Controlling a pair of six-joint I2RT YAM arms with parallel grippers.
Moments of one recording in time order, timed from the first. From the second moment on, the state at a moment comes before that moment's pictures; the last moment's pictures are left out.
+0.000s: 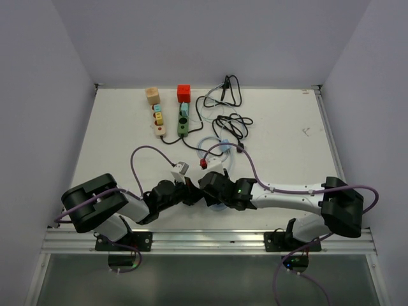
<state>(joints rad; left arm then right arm) -0.92 1.52 0.15 1.03 0.03 -0.77 1.21 1.45 0.87 -0.41 0.47 0.61</state>
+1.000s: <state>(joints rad) -0.92 1.54 0.15 1.05 0.00 -0.77 1.22 1.49 0.92 -0.45 0.49 0.63</state>
